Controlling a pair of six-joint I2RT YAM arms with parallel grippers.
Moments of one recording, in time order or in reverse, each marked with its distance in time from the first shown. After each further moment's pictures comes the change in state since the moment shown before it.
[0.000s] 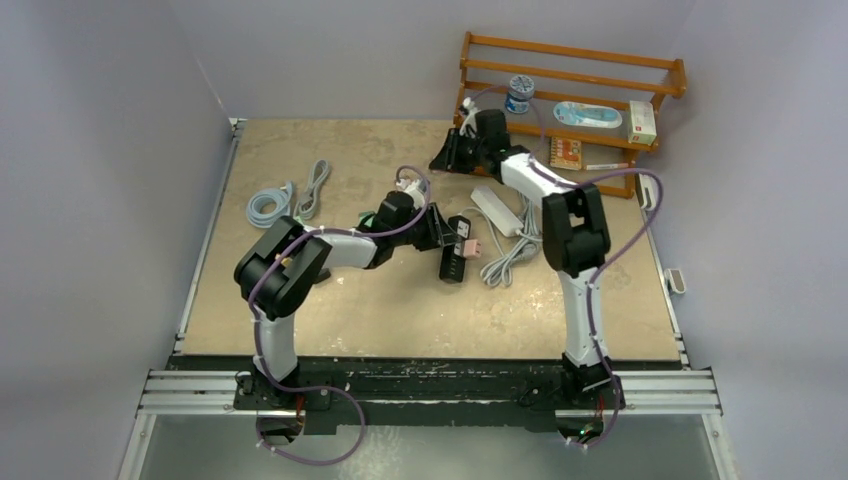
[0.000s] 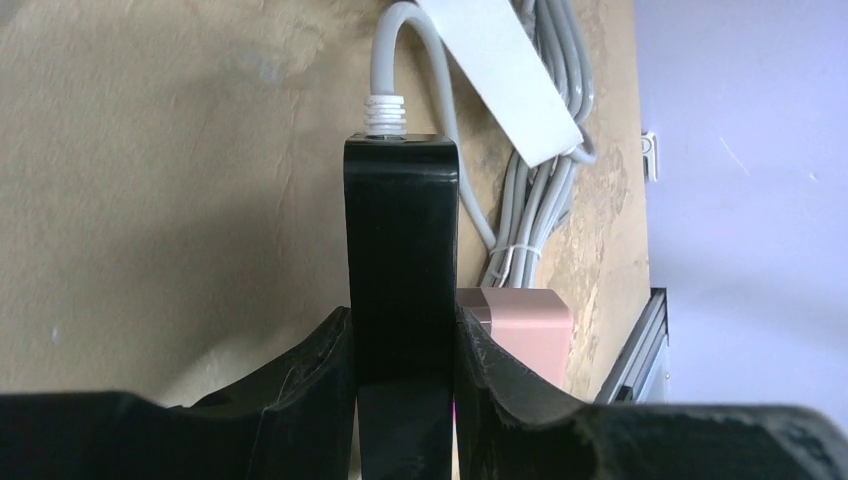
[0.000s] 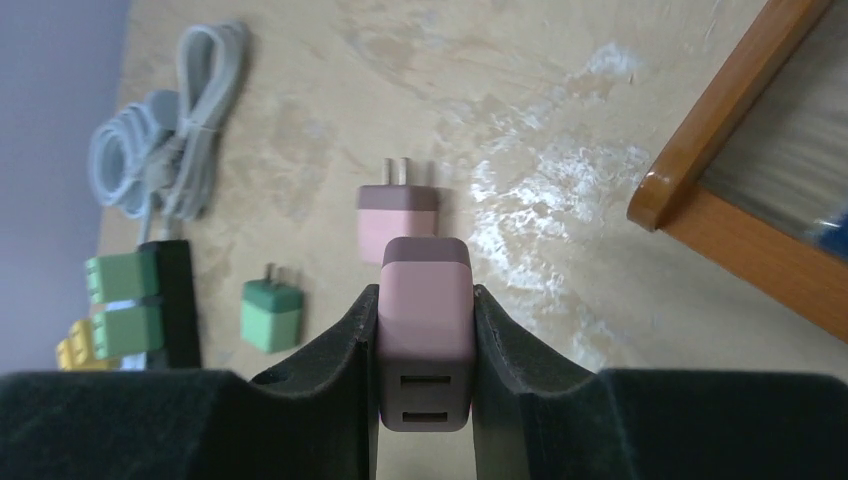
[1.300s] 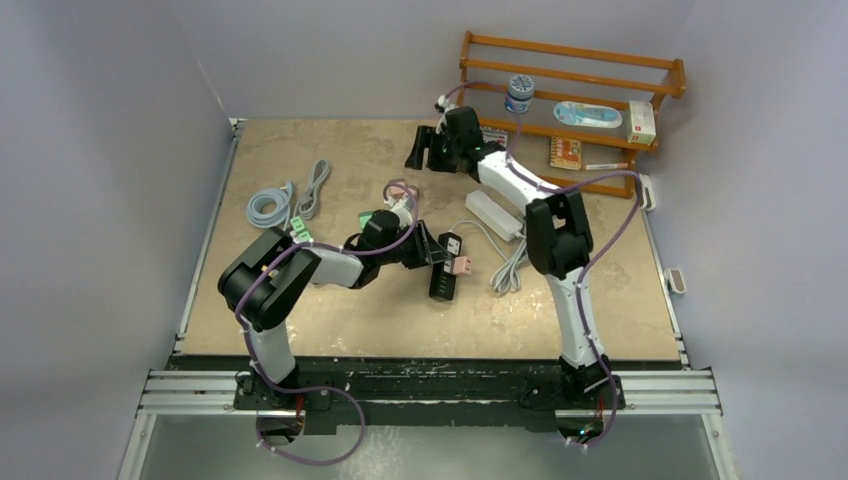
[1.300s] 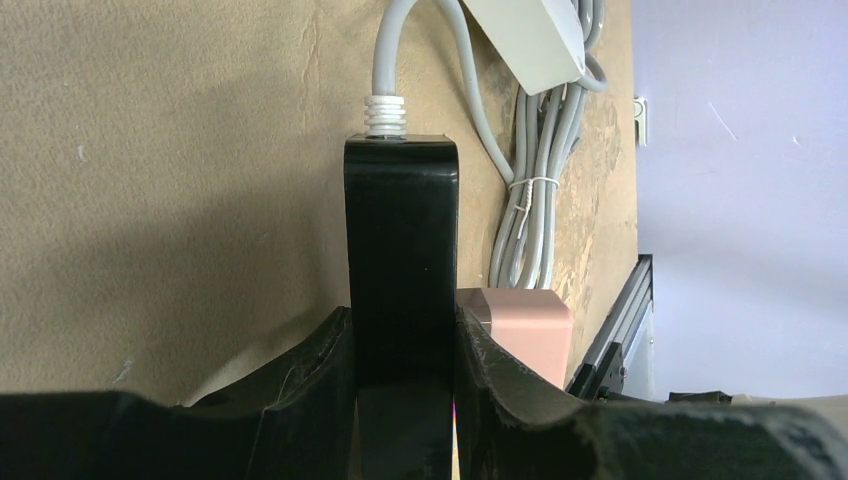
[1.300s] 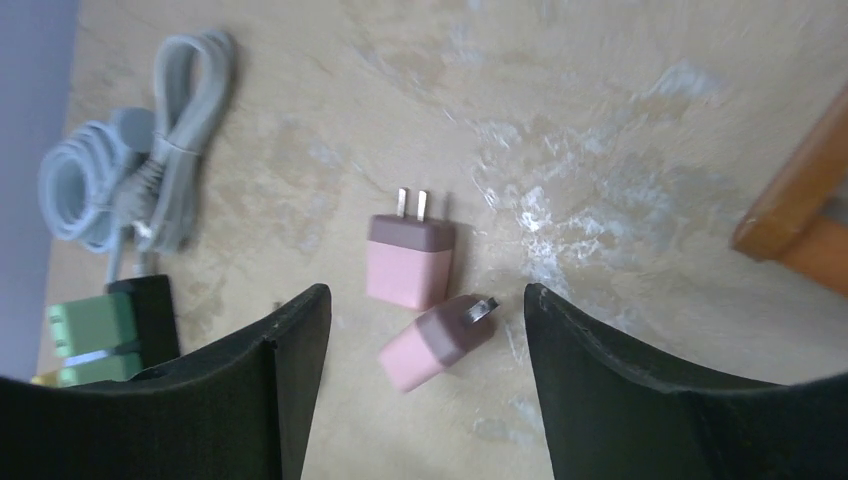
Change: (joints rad) left arm -0.001 -0.114 -0.241 0.132 0.021 -0.044; right arm 0.122 0.164 0.188 -0.087 0.203 0.022
